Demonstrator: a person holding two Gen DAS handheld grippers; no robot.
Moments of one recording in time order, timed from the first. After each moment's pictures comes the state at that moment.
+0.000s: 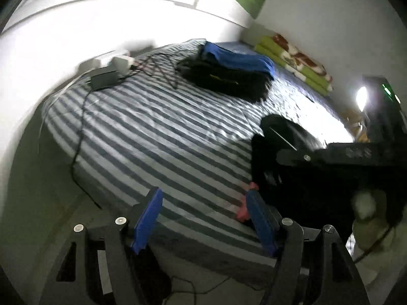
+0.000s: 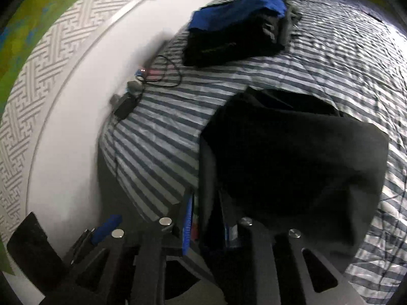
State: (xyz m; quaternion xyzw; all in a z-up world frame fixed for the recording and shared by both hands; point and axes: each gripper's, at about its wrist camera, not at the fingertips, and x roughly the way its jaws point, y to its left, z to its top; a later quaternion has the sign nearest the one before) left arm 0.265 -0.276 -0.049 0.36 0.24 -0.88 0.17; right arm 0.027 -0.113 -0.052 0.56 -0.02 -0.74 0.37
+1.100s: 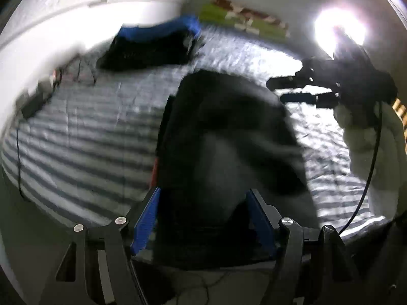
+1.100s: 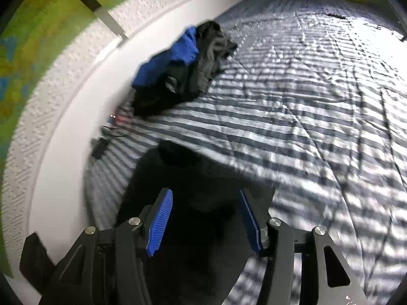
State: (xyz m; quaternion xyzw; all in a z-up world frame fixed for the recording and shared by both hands) left arm 0.191 -0.171 -0.085 0.44 0.12 -0.89 0.05; right arm -0.081 0.015 -0.061 0.52 -0.06 -0.78 0.34
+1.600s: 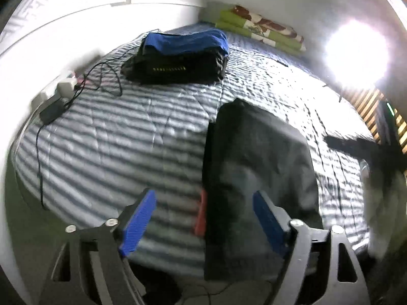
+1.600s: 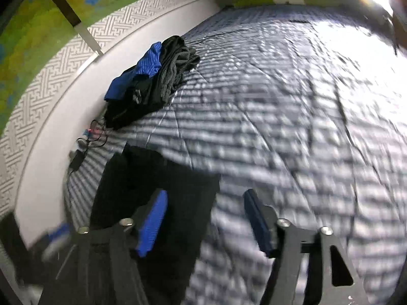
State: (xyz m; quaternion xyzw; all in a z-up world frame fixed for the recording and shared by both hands) left arm 0.180 -0.223 -0.048 0.43 0.14 -0.89 0.07; right arm -0.045 0.084 -0.061 0.49 -0.09 -0.82 0.28
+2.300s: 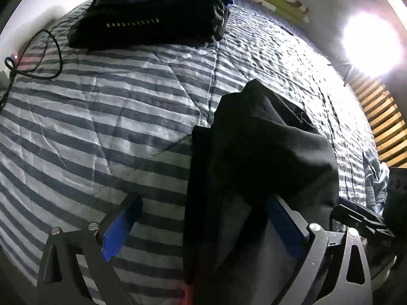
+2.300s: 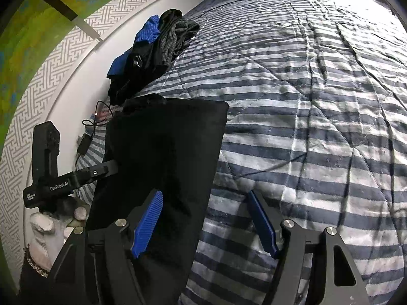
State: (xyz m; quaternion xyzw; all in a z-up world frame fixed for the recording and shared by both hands) left arm 0.057 -0.242 -0.122 0.53 0.19 -0.83 0.01; right arm -0.022 0.072 -0.110 0.53 -0.12 -0.78 0.30
